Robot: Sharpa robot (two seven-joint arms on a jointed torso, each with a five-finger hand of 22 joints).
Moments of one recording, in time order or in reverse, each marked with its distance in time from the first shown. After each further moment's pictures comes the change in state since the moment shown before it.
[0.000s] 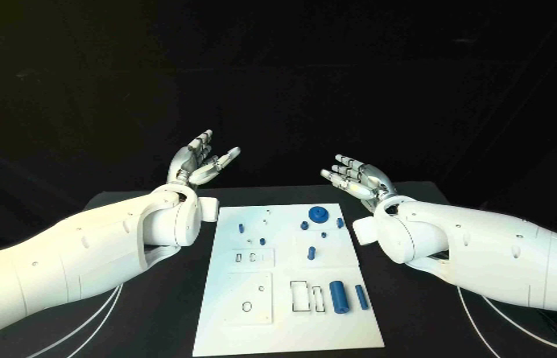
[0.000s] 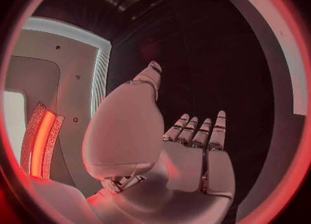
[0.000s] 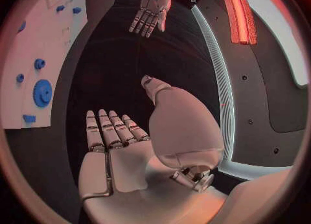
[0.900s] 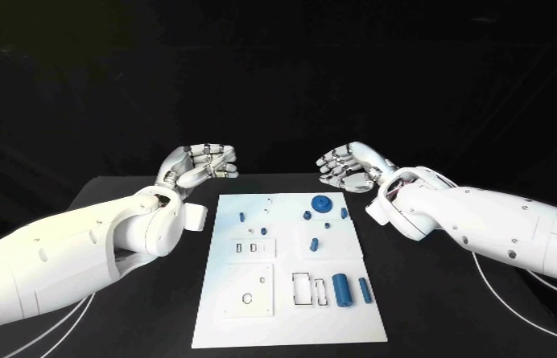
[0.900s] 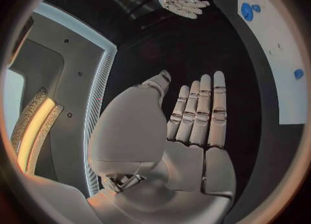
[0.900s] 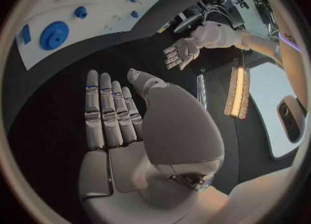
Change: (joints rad) left arm 0.001 -0.138 0.001 0.162 -0.065 0.161 -0.036; left_hand -0.020 0.098 0.136 -0.056 0.001 0.613 0.075 0.240 0.170 0.866 0.034 0.161 0.060 0.901 -0.120 0.366 0.258 0.132 0.728 -0.080 0.292 0.112; right arm 0.077 0.009 -0.006 -0.086 -0.798 0.042 -0.138; right_hand 0.172 -0.064 0.072 -0.131 0.011 0.639 0.070 0.163 0.105 0.748 -0.080 0.044 0.035 0.776 -0.112 0.184 0.129 0.037 0.772 -0.086 0.240 0.083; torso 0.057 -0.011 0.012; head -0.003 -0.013
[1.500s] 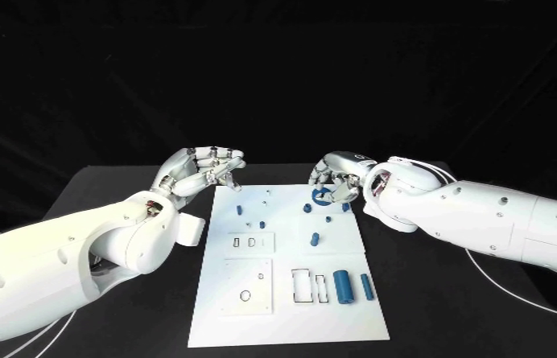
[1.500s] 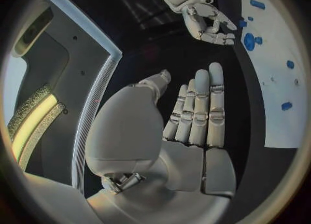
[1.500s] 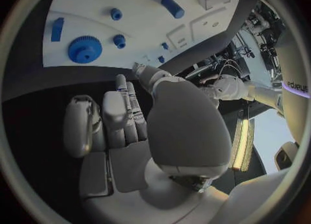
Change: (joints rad) left arm 0.000 -0.089 0.027 0.198 -0.068 0.061 -0.041; left_hand -0.054 -0.033 0.093 -0.059 0.000 0.019 0.004 -0.015 0.014 0.072 -0.029 -0.062 0.003 0.043 -0.044 0.435 0.313 0.000 0.044 -0.054 0.330 0.203; right arm 0.031 0.046 0.000 -0.008 -0.493 0.186 -0.241; right_hand -0.034 -0.121 0.066 0.083 -0.018 0.104 -0.049 -0.012 0.081 0.158 -0.066 -0.004 0.026 0.375 -0.095 0.945 0.885 -0.104 0.439 -0.102 1.116 1.167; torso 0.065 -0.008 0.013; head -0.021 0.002
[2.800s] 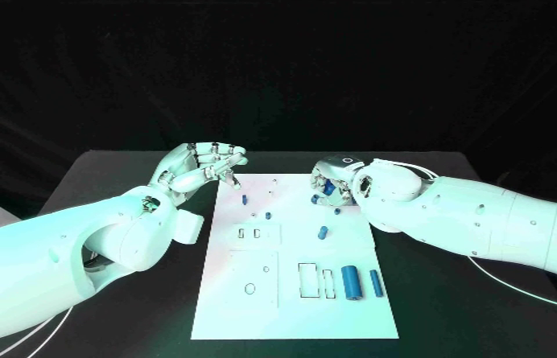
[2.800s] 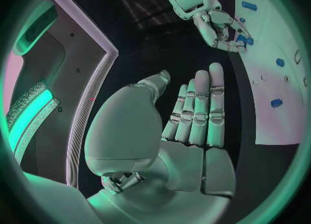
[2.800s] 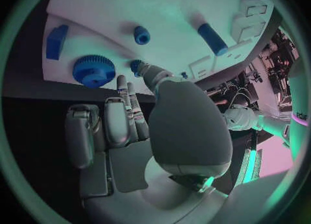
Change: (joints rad) left arm 0.001 -0.019 0.018 0.027 -0.021 0.016 -0.032; left_hand -0.019 -0.001 0.017 -0.010 0.000 0.000 0.000 -0.004 0.004 0.007 0.000 -0.011 0.004 -0.006 -0.002 0.024 0.010 0.000 -0.023 -0.001 0.071 0.047; right arm -0.011 0.061 -0.012 -0.028 -0.224 0.073 -0.169; right_hand -0.028 -0.003 -0.056 0.038 -0.007 -0.007 -0.019 0.000 0.037 -0.018 -0.011 0.000 0.018 0.003 -0.004 0.132 0.111 -0.017 0.006 0.001 0.107 0.021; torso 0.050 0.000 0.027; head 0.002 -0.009
